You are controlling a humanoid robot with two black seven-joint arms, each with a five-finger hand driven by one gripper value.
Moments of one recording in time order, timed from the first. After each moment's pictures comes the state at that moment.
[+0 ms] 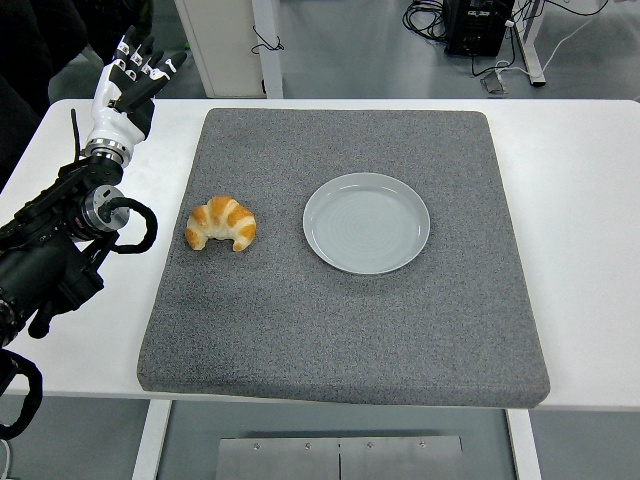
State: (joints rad) left arm -0.95 0.17 -0.68 -0.43 0.08 -0.11 -0.46; right arm -0.09 0.00 0.01 0.12 -0.10 0.03 0.41
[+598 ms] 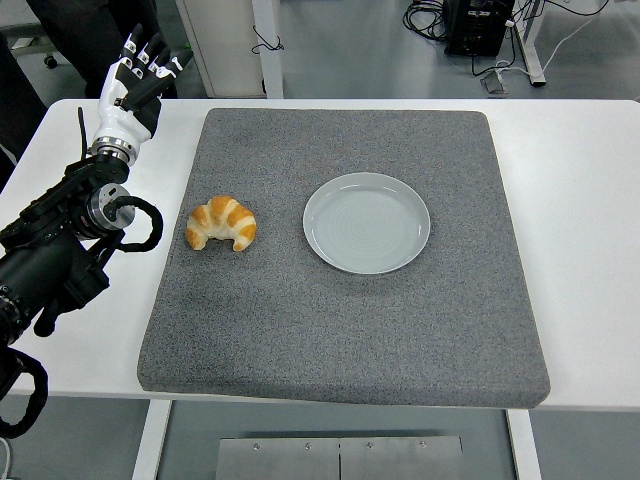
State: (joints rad) left arm -0.96 0.15 -0.69 -0.43 0.07 -0.11 -0.45; right arm -0.09 0.00 0.01 0.12 -0.10 0.03 0.41
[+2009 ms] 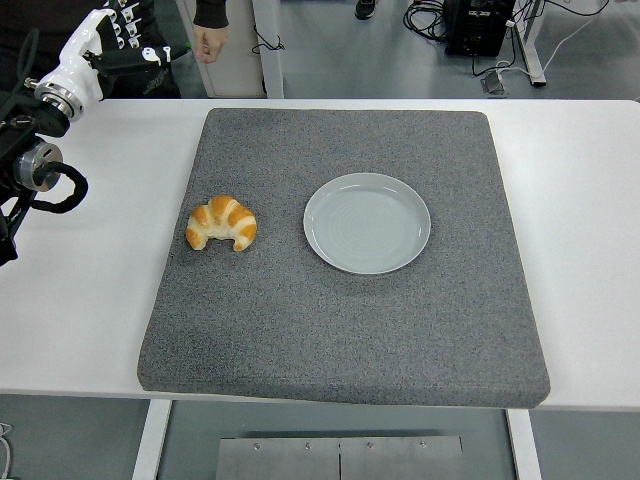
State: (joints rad) left arm -1.05 0.39 -0.64 -0.59 0.54 -0.10 -0.26; right arm -0.09 0.00 0.01 0.12 -0.10 0.03 0.41
